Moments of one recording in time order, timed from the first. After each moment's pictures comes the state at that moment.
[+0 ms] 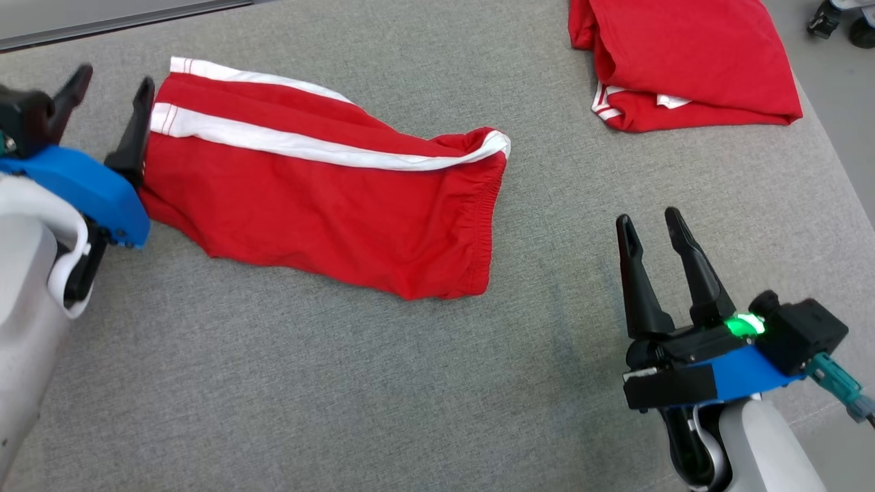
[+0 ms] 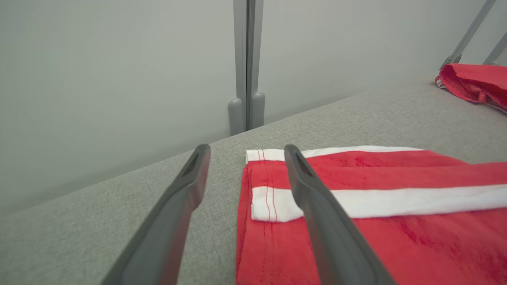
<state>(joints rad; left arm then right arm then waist) -0.96 0.56 -0.80 0.82 -0.79 -0.13 -0.23 -0.26 -0.05 0.14 0.12 0.36 0.13 -0.26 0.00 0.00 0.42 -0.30</state>
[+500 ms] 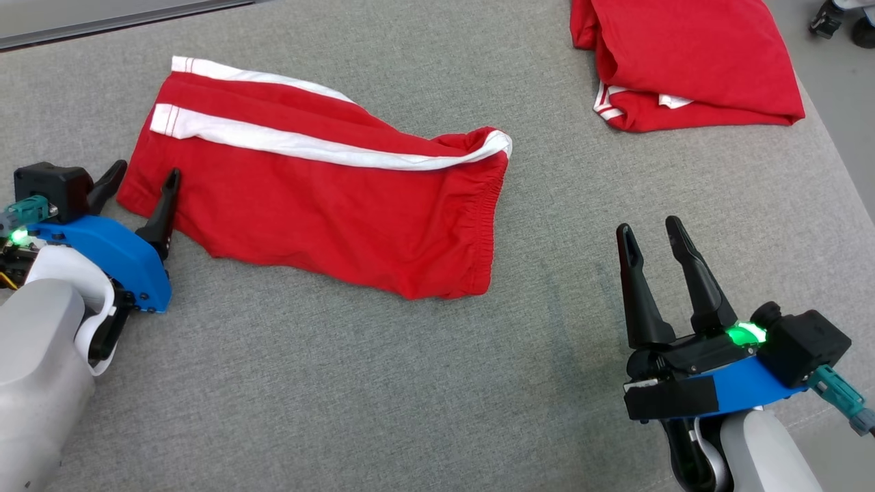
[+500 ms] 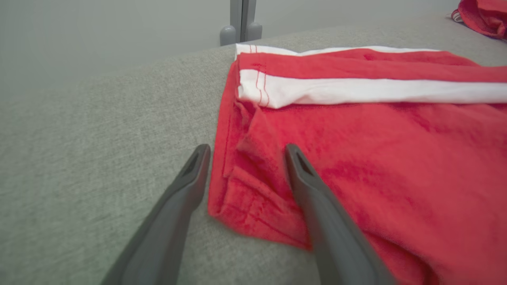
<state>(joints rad) -0.84 0.55 -0.86 0.86 -0.88 -0.13 -0.18 -0.21 -0.05 0.15 0.07 0.35 0.13 -0.26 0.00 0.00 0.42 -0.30</state>
